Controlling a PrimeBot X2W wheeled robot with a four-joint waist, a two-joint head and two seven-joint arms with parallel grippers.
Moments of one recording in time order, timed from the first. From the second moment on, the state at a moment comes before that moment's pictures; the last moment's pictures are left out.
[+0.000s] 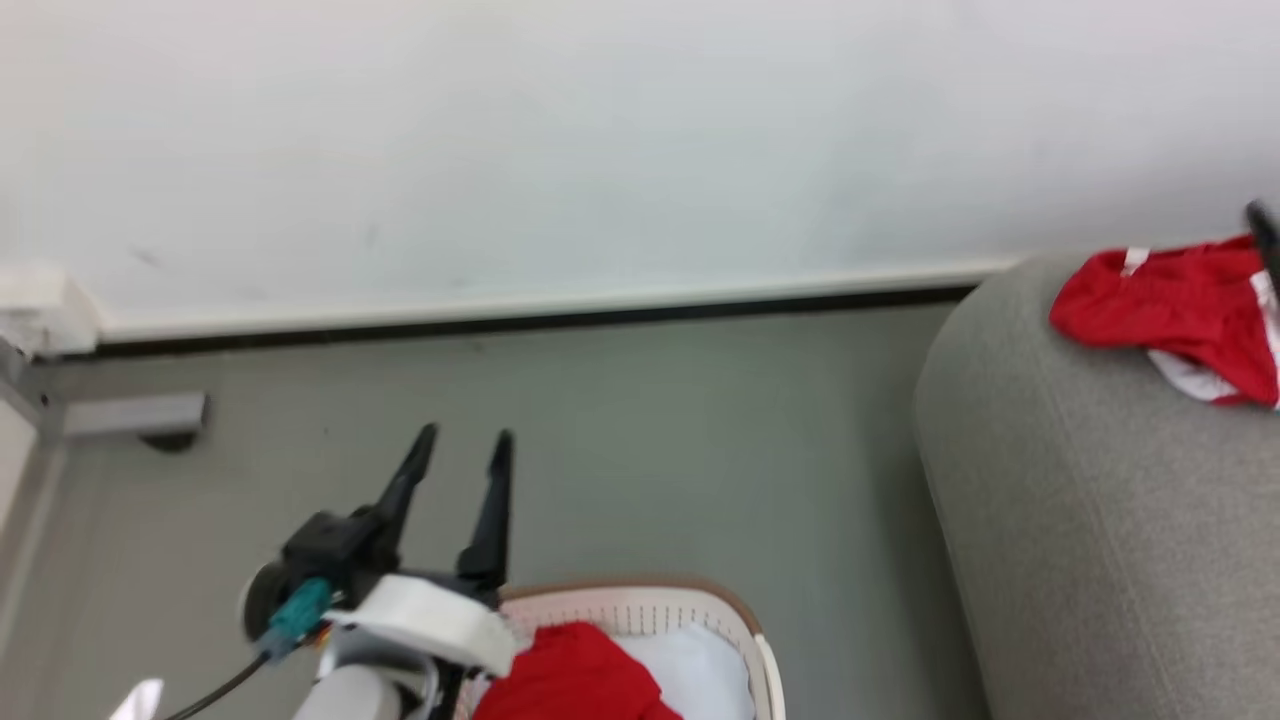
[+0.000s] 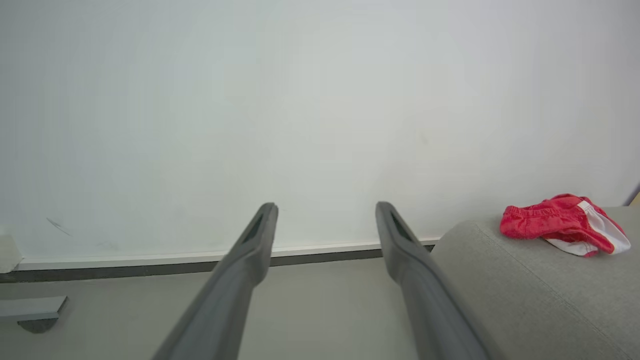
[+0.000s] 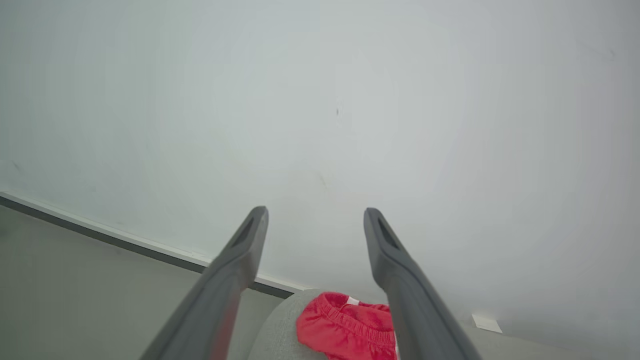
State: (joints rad) left arm -0.30 0.13 -0.31 0.26 -0.32 0.04 -0.26; right arm -0.84 -0.74 0.69 0.55 0.78 0.13 -0.15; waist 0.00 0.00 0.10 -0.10
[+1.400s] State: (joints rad) left arm -0.02 0.05 -0.04 0.17 -0.18 -0.02 -0.26; right arm -0.06 -0.16 0.14 0.20 0.35 0.13 -0.26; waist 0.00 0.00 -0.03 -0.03
